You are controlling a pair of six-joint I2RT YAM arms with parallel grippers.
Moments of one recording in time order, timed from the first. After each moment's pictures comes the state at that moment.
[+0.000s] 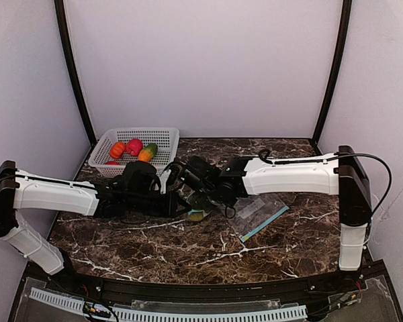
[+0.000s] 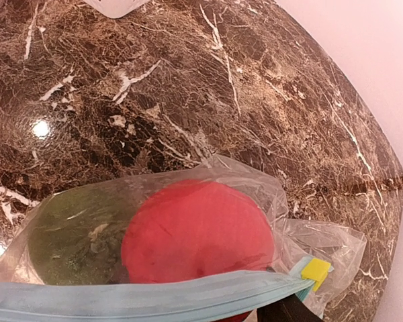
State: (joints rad) left arm -0.88 1.47 0.79 0.07 0.24 -0.69; right arm 1.13 1.98 1.60 -0.71 0.60 0.25
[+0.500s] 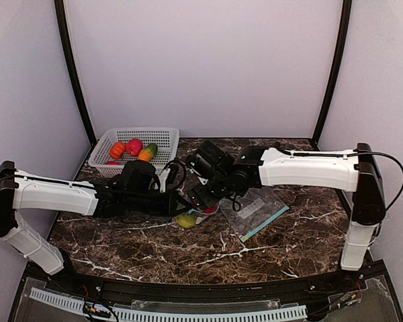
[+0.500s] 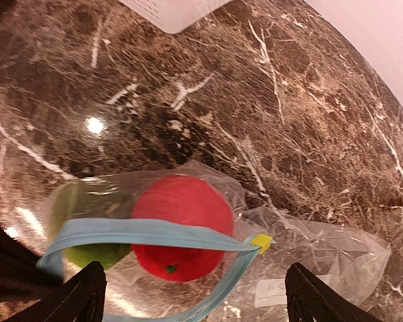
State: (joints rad) left arm -0.87 1.46 0.79 0.09 0.25 -0.72; right arm 1.10 1.90 1.59 -0.71 0.40 0.23
